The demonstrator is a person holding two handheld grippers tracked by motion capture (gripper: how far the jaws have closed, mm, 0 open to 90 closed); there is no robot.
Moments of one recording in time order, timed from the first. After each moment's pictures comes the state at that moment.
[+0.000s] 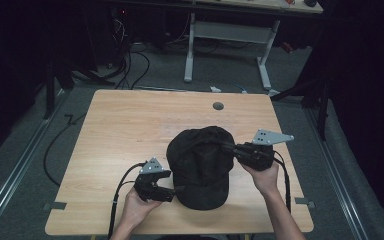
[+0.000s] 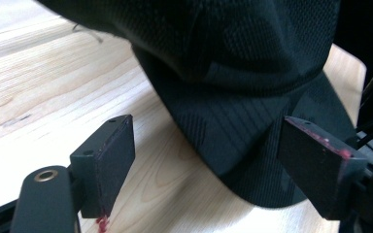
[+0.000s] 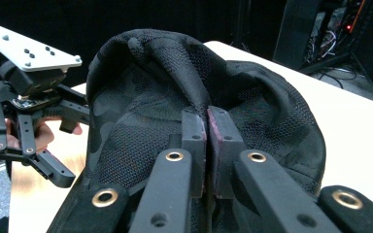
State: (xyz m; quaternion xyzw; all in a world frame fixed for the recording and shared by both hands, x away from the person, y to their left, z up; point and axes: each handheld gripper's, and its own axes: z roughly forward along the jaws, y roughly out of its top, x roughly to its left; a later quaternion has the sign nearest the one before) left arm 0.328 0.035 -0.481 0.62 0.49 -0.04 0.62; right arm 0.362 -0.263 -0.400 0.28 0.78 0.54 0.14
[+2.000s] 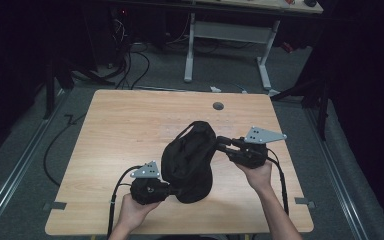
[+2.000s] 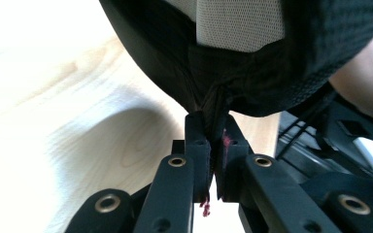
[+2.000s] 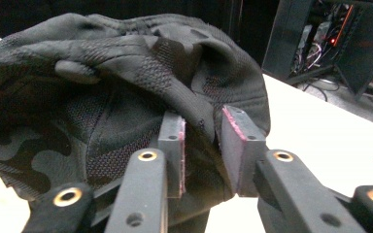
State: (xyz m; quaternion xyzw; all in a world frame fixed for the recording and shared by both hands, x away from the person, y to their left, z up) left arm 0.305 0.048 -0.460 0.63 0.43 -0.12 0.64; right arm 0.366 -0.244 -0.395 0.27 0.78 0.54 0.17
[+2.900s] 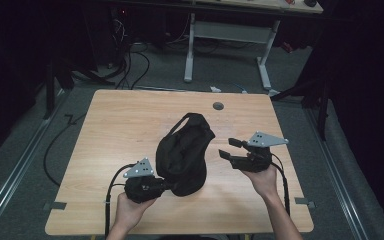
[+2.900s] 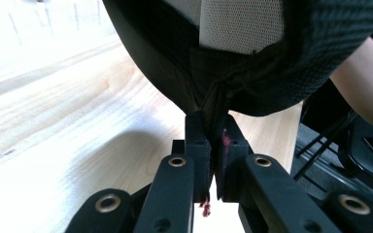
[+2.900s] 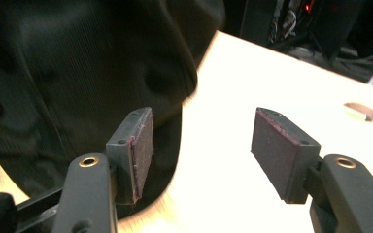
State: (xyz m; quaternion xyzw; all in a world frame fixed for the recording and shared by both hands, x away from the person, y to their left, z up) left arm 0.306 0.058 -0.449 0.60 0.44 -0.07 0.67; right arm 0.363 -0.260 -0.416 0.33 0.78 0.49 0.18
